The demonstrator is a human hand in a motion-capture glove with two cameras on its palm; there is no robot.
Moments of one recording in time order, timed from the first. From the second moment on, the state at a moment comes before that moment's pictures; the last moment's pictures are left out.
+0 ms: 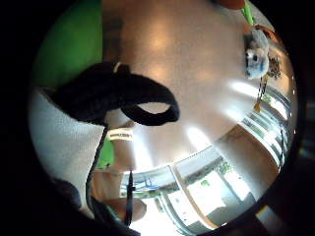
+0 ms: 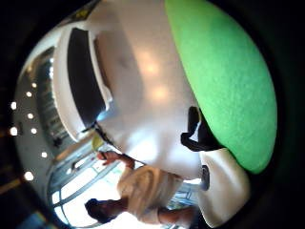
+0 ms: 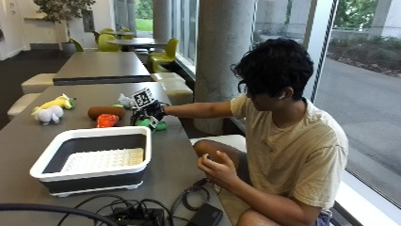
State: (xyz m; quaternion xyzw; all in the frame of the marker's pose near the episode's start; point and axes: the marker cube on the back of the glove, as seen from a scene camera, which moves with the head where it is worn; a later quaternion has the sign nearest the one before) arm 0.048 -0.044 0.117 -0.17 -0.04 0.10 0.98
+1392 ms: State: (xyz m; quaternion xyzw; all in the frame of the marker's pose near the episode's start) arm -0.149 -0.131 -0.178 0.13 0.00 -0.01 0.99
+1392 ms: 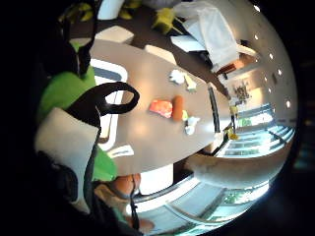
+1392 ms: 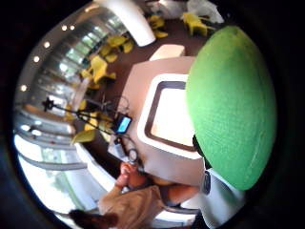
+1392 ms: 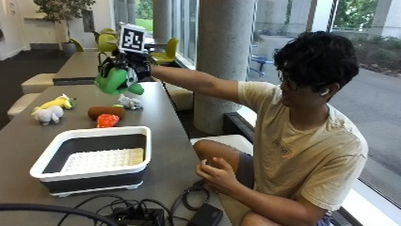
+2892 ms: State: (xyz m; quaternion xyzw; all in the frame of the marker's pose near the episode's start) arm -0.039 -0.055 -0.061 0.03 0.02 0.02 1.00
